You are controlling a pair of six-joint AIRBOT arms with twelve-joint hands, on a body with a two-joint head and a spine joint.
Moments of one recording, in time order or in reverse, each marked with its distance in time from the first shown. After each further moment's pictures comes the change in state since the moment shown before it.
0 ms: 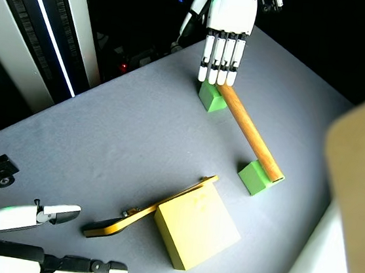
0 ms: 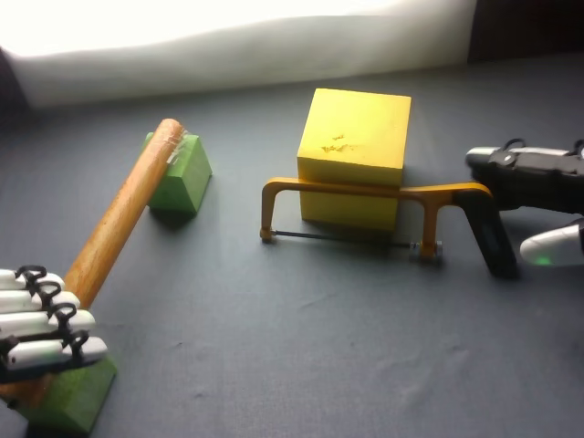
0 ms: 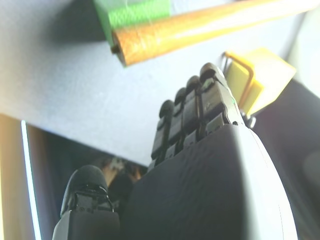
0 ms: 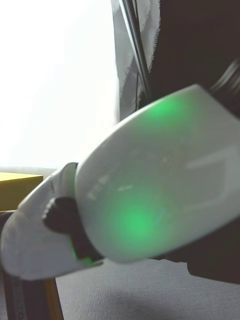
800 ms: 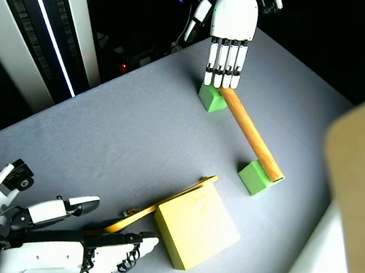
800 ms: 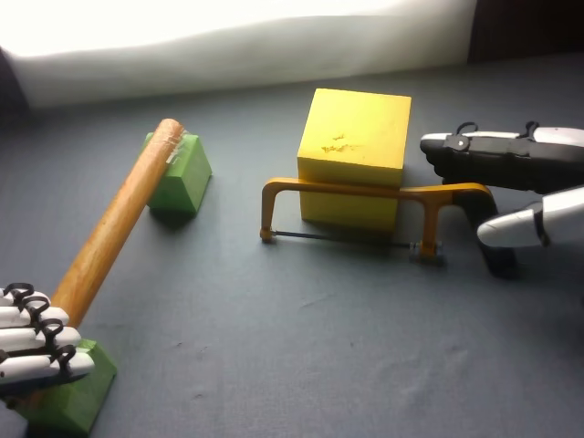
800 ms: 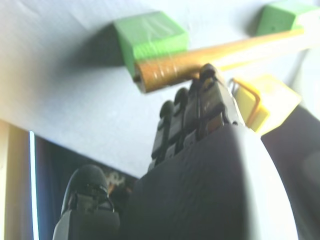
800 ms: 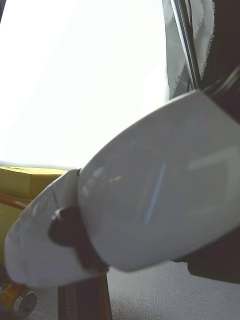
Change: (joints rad) left arm 0.061 -0.012 0.013 -0.014 0.013 -0.010; right arm 0.103 -0.111 0.114 -0.093 0.013 0.017
